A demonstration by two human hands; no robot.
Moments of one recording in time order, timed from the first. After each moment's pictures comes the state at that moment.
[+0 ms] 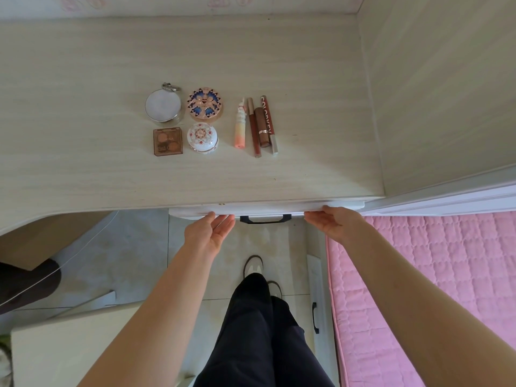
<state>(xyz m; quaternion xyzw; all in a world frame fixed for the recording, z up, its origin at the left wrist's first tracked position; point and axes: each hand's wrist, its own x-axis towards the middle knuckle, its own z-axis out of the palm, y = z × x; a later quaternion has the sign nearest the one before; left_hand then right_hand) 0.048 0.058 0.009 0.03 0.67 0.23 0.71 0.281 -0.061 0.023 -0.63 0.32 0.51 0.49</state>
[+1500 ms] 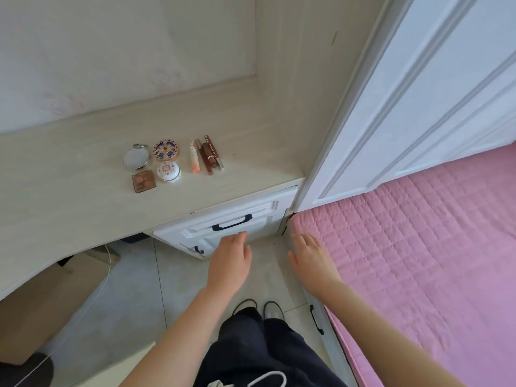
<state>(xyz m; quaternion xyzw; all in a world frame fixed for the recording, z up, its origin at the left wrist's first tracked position) 0.047 -0.086 0.095 0.88 0.36 -0.01 0.31 0.169 -0.237 0.115 -0.89 -0.37 0.23 0.12</state>
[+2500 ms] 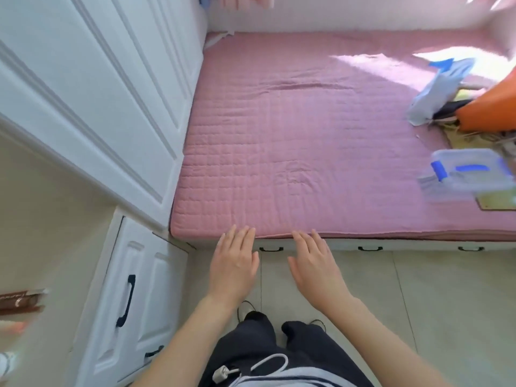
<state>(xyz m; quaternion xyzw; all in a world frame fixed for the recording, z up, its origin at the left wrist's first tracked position) 0.027 -0.234 0.128 0.93 -0.33 -0.05 0.14 -0.069 -0.390 0.137 -0.97 0.17 0.11 0.15</state>
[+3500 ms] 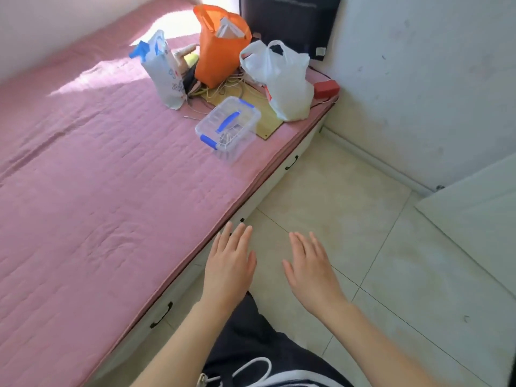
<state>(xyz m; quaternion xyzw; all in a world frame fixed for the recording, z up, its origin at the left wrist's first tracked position) -0.199 -0.612 0.124 0.70 -0.70 -0.14 0.09 -0.377 -0.630 0.130 -0.78 0.59 0.05 0.21</state>
